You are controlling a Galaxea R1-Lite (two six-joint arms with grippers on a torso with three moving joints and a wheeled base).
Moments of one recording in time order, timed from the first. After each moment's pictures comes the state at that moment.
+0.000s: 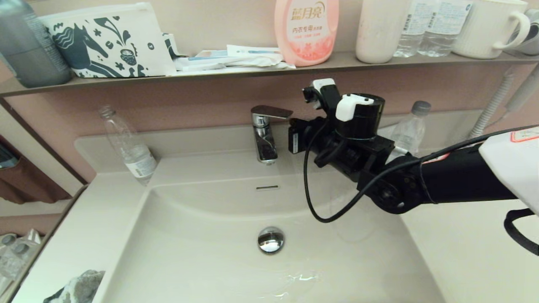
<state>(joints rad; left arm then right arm) 0.00 0.00 -0.05 0.09 0.03 -0.03 0.67 2.12 -1.51 -0.70 -0.15 -0.02</state>
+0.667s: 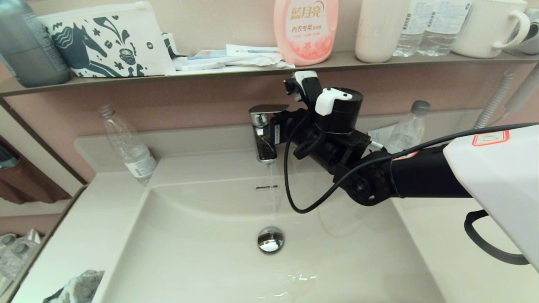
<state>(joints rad) 0.00 0.00 -0.05 0.09 0.03 -0.03 0.71 2.20 -1.70 -0.70 -0.15 -0.03</state>
